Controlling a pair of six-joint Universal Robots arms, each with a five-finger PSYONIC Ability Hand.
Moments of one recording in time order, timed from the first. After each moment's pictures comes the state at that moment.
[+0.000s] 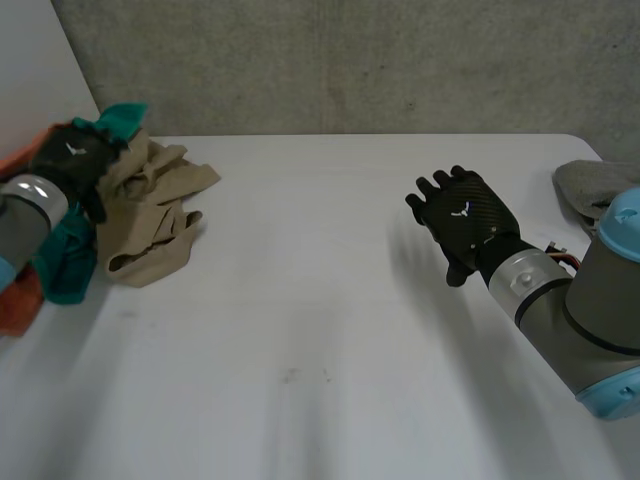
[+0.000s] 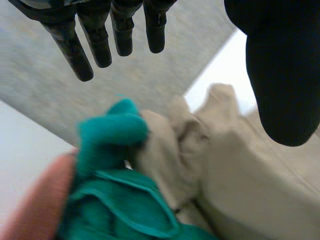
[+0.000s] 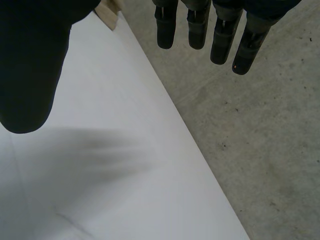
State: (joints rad) left arm 4.73 -2.19 -1.17 3.27 -1.27 3.76; right arm 1.93 -1.22 1.67 -0.32 1.30 2.46; left_hand 0.22 0.21 0.22 0.21 0.05; right_hand 0.20 0.22 0.22 0.23 0.06
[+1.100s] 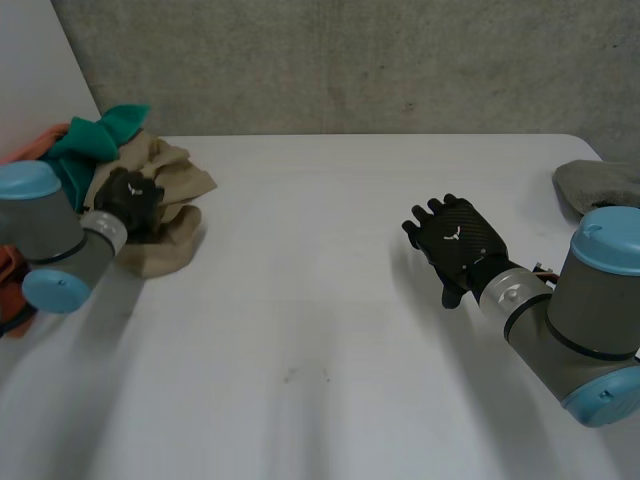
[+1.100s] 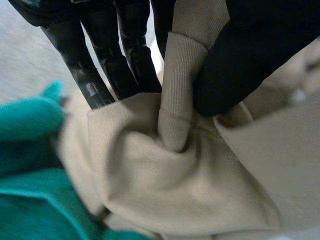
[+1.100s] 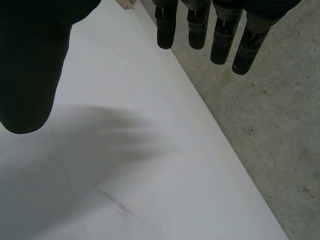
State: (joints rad) left arm 4.63 -2.49 -1.00 3.33 -1.36 3.97; right arm 1.93 -1.13 1.66 -0.32 1.30 2.45; left_hand 1.10 1.17 1.15 1.19 0.97; right_hand 0.20 0.22 0.22 0.23 0.06
